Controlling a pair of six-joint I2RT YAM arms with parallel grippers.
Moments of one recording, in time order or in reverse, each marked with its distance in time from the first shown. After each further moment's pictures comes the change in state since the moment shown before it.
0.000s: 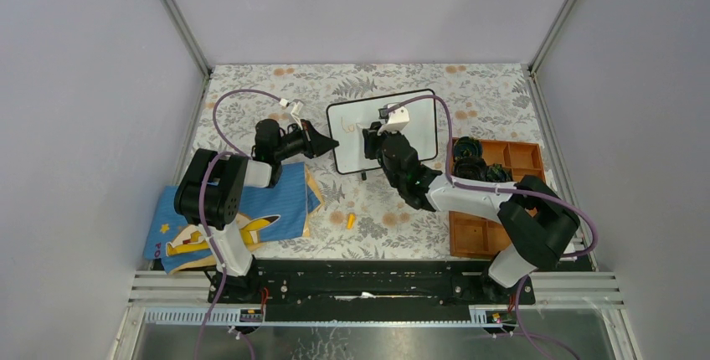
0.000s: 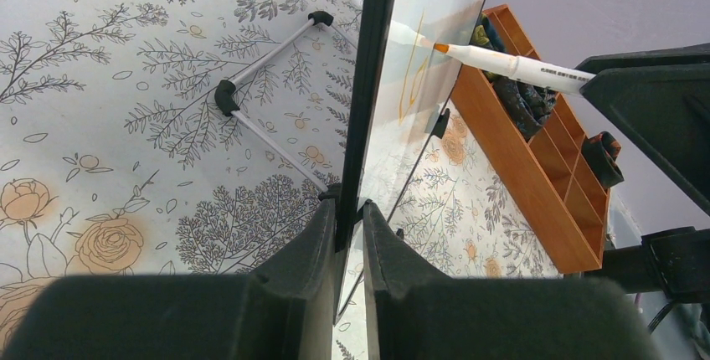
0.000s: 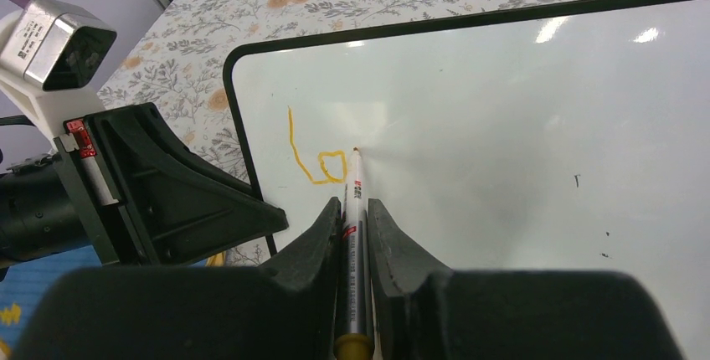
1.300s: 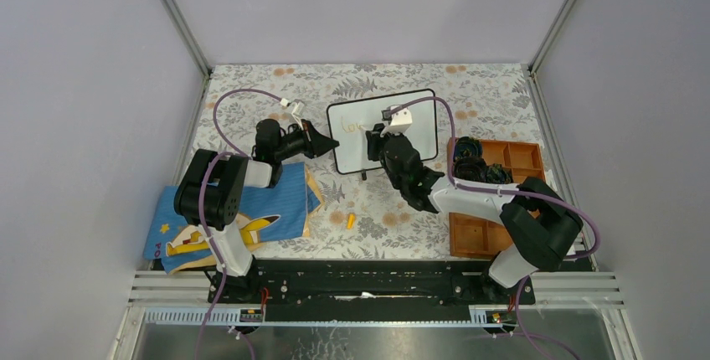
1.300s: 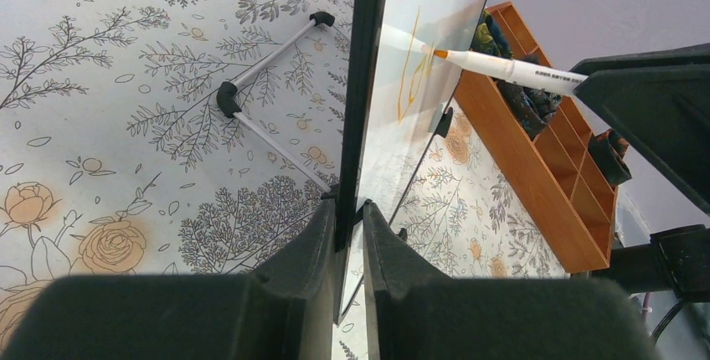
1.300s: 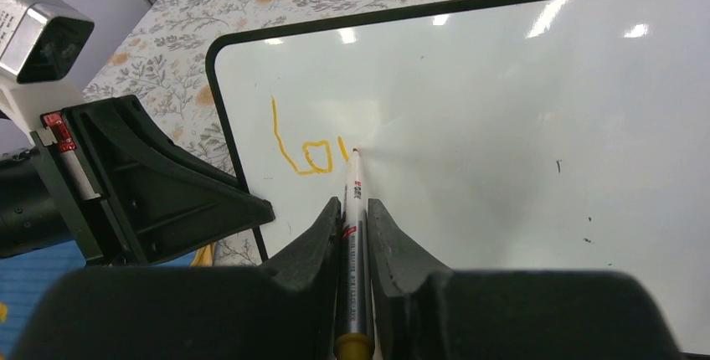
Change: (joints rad) left arm -0.006 -0.004 0.000 -0.008 -0.001 0.019; right arm -0.004 -0.018 -0.031 -0.005 0.010 0.006
